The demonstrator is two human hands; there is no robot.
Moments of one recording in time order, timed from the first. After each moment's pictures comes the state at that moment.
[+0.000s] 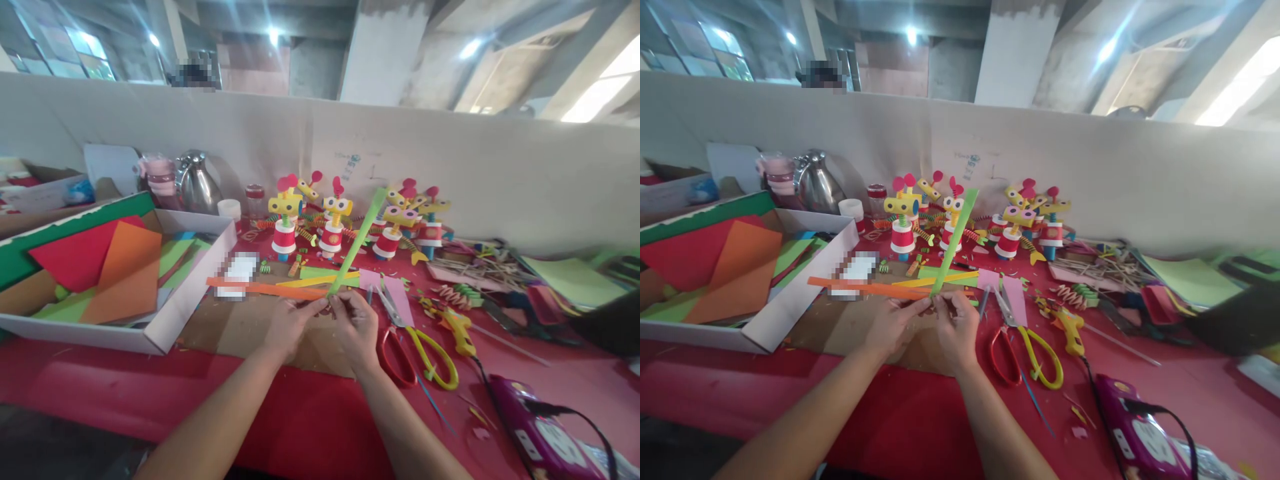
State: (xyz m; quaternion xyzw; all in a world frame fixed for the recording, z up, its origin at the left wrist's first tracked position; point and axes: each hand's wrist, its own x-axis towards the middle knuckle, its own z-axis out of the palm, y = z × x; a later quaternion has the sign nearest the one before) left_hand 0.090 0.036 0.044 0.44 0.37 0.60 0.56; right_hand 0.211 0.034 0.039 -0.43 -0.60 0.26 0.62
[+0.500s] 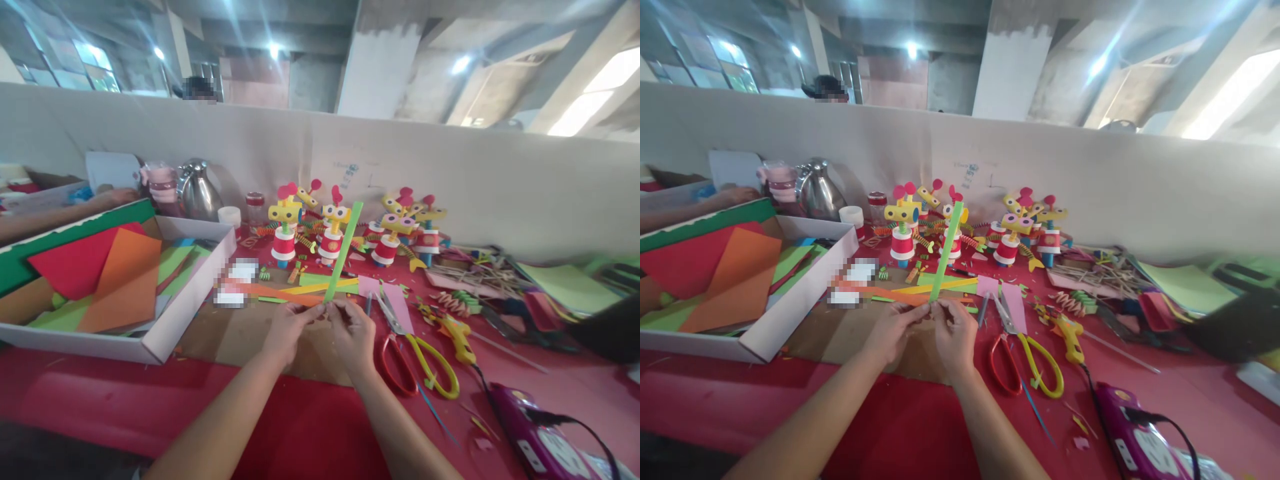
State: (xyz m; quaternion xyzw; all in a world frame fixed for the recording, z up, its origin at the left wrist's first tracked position) left_hand 0.088 0.044 0.034 0.38 0.38 0.58 0.62; right_hand 0.209 0.034 0.034 -0.46 -0.61 0.23 0.60
